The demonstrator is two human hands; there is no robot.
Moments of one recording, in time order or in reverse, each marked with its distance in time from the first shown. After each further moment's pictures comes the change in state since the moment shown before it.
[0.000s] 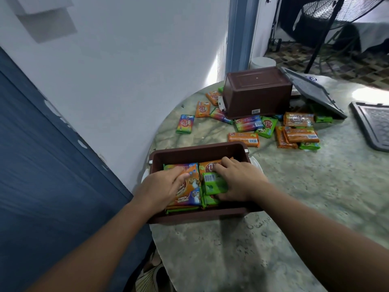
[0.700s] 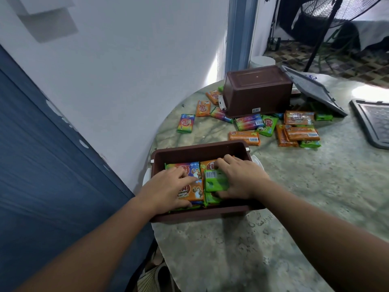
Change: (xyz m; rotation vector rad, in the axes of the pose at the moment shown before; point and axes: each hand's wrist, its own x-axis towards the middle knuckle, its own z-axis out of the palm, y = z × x) left_hand 0.008 -0.011 0.009 0.287 -0.203 0.261; right_hand -0.001 0.001 0.001 0.062 0.058 0.005
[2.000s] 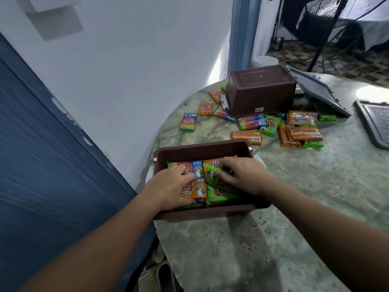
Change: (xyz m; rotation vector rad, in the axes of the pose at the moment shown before) left_hand 0.002 0.003 -0.004 -0.008 -0.029 -0.060; right_hand -0.003 -0.004 -0.015 0.167 0.061 0.055
